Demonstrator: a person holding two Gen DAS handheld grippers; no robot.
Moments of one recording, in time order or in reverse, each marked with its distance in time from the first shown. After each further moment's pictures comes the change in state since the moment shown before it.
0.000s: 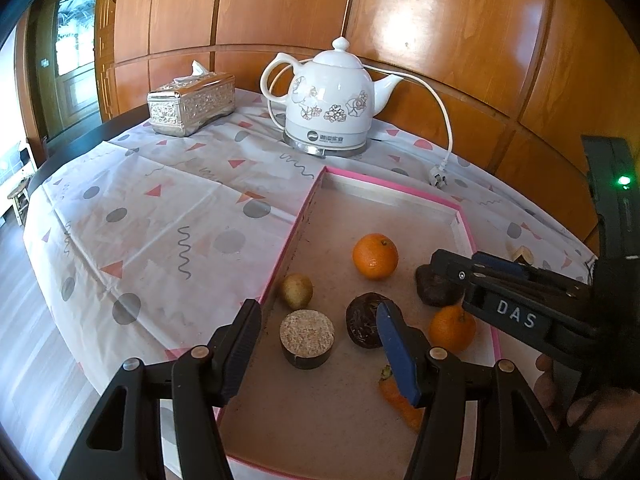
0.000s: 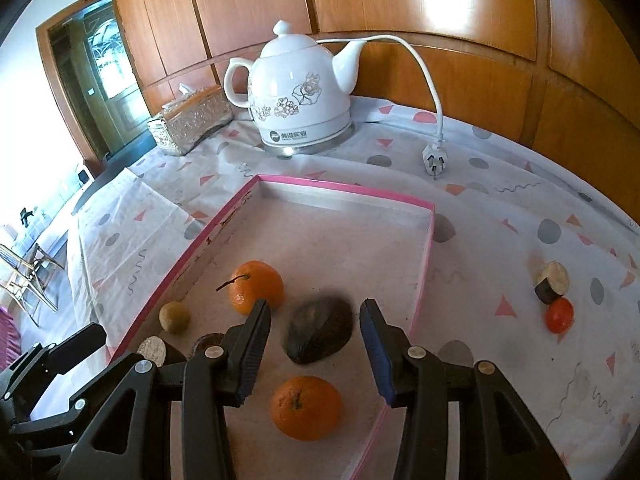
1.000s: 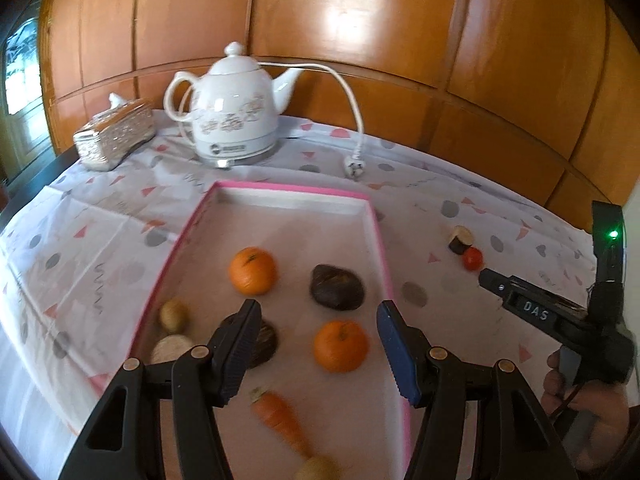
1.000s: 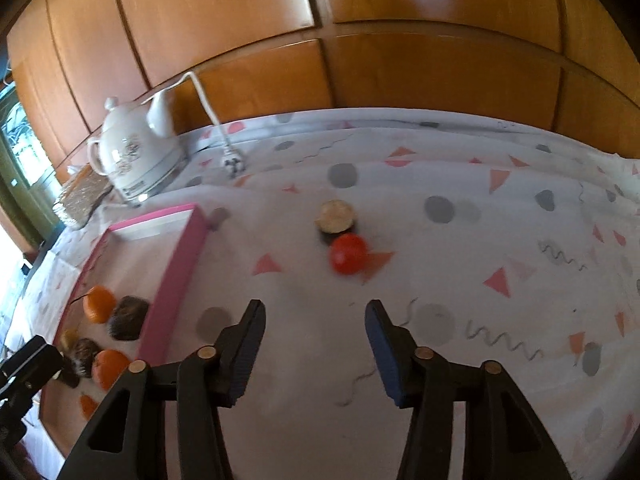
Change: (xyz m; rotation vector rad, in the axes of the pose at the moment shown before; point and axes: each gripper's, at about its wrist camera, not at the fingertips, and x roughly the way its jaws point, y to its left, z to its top) left arm 0.010 -0.092 0.010 0.159 0.013 -0.126; right arm -0.050 -0.151 -0.051 0.327 -0.078 -0.226
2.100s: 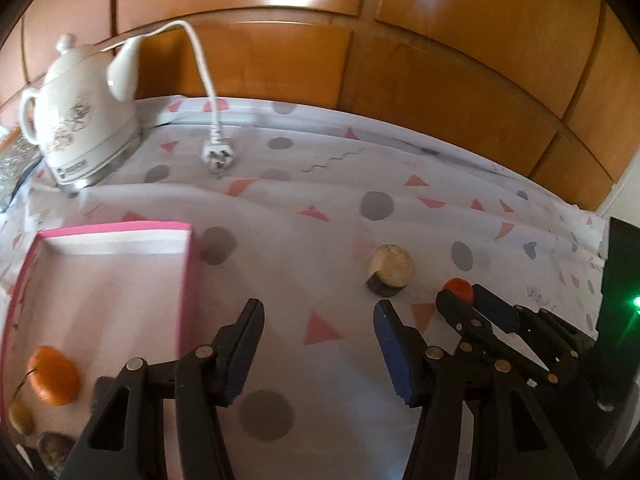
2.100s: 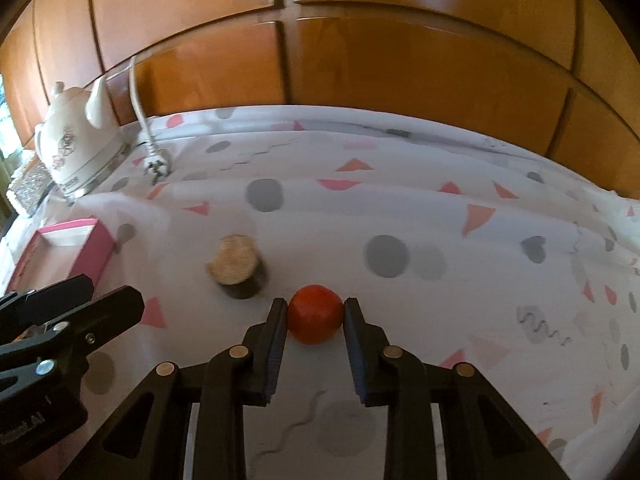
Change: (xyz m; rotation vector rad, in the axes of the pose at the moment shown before) left arm 0.134 -0.121 0.057 0.106 0.150 -0.119; right arm 0.051 -0.045 0.036 -0.081 0.017 -0.135
